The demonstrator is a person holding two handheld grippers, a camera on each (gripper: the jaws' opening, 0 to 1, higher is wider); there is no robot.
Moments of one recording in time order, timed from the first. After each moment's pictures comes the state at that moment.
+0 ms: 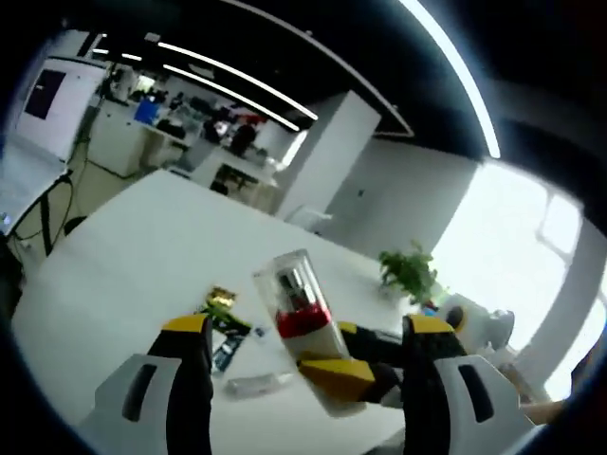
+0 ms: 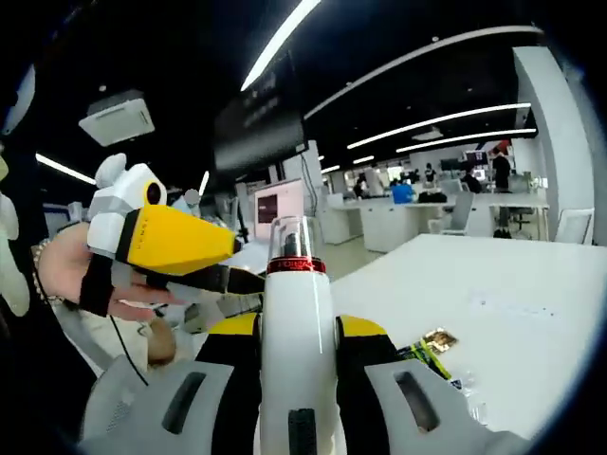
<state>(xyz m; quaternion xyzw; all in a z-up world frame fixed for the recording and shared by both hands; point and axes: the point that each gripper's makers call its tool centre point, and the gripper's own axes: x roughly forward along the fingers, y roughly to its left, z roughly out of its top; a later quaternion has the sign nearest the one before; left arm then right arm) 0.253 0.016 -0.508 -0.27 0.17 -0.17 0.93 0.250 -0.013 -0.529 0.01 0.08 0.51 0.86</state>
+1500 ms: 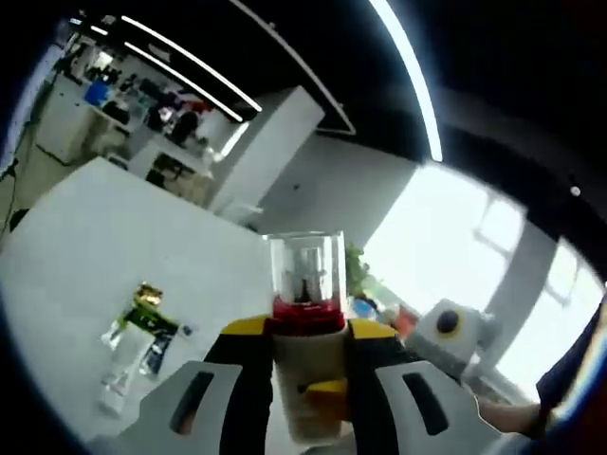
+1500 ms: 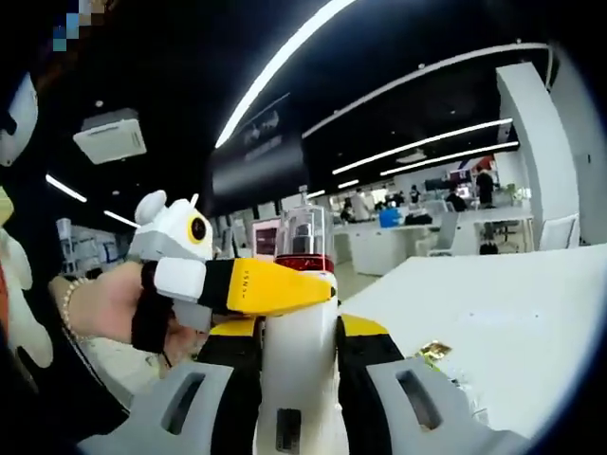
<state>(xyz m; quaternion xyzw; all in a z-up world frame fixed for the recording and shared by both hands) 0.220 -0.047 -0.458 -0.27 0.14 -0.36 0.88 0.206 -0.039 -0.473 0.08 0.05 0.49 0.86</state>
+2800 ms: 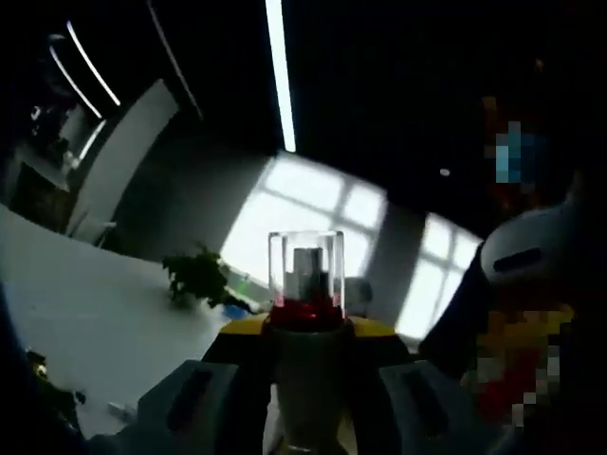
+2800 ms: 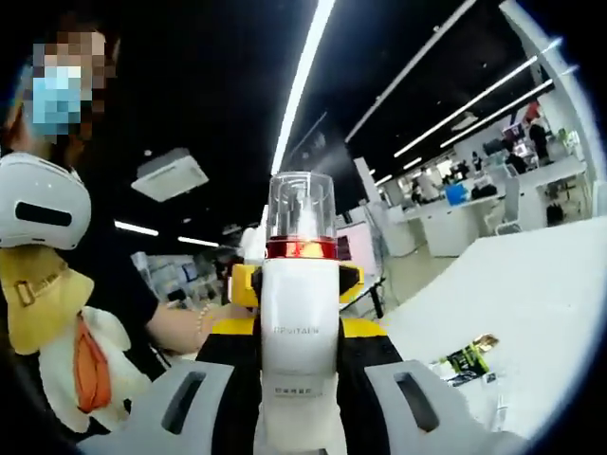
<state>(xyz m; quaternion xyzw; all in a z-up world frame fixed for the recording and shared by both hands) 0.181 -0.131 -0.377 -0.25 0.04 -0.63 0.74 0.169 -0.097 -0.410 0.11 0.08 0.60 0.79</state>
